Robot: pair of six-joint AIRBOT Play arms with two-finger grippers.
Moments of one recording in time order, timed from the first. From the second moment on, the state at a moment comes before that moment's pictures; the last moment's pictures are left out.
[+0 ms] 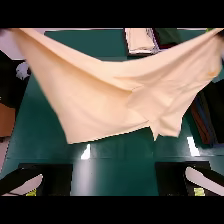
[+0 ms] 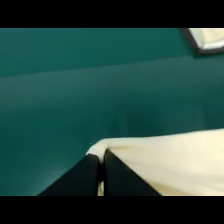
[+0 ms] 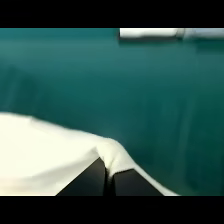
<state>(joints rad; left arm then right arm) -0.19 -1.17 1.83 1.57 -1.27 -1.61 -0.21 -1.17 1.76 -1.06 1.47 1.52</state>
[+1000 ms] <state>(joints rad) -0.19 -1.50 1.61 1.56 -1.36 -1.64 -0.25 -1.45 1.49 -1.25 1.32 1.42</state>
